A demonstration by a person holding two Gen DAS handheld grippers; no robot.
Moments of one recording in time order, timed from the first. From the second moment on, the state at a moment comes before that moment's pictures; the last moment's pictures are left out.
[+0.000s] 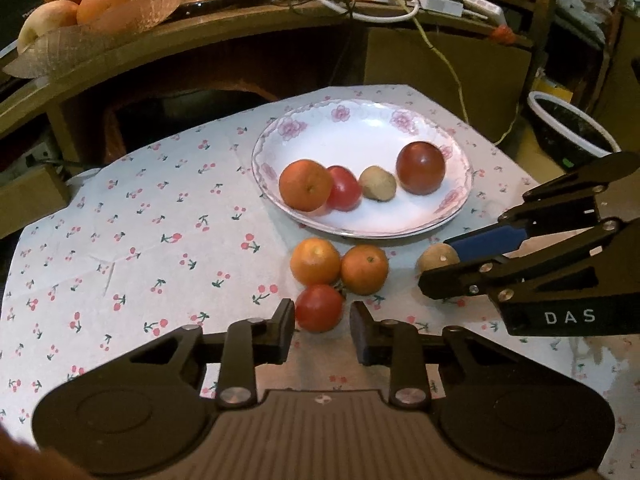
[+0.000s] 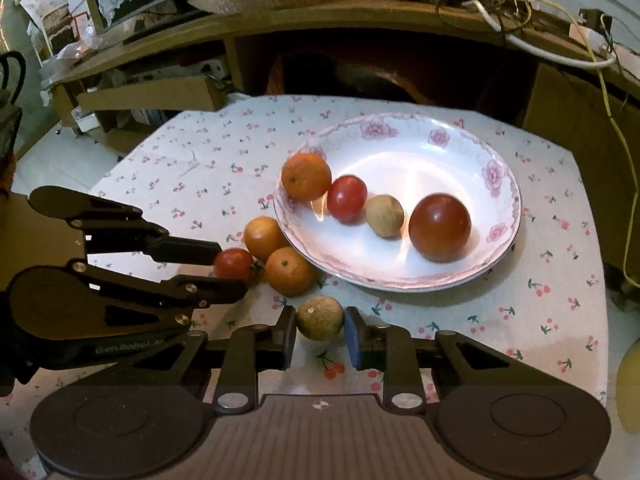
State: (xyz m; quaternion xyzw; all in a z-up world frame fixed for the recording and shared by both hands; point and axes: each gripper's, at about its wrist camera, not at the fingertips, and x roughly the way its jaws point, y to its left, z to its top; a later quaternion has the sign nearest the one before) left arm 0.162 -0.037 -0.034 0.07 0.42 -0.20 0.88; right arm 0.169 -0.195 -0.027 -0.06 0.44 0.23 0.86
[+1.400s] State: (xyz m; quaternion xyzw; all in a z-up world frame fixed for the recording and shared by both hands) left arm 0.151 -0.040 -0.046 0.10 0.43 -0.21 0.87; right arm 0.168 -0.196 -0.038 -0.07 0.46 0.23 0.86
